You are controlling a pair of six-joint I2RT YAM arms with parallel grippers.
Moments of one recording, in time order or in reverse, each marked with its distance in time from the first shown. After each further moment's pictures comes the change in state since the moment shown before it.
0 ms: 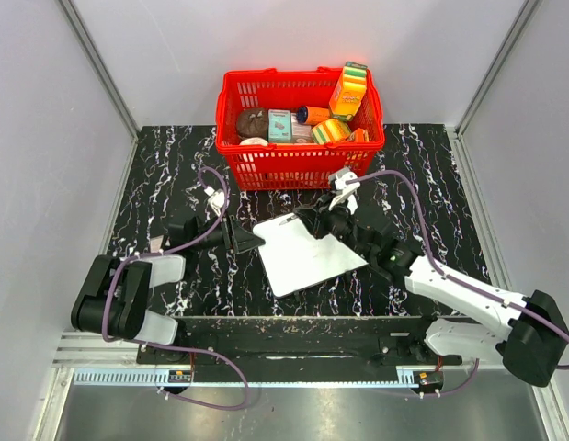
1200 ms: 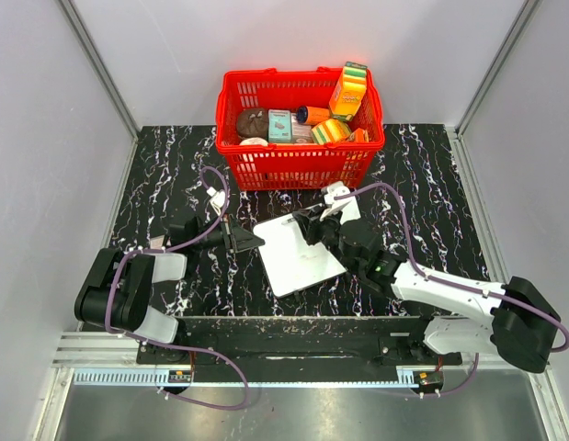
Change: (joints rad) left arm 0.003 0.064 0.002 0.087 0.068 -0.099; right arm 0.113 0.080 -0.088 0.193 0.262 -0.079
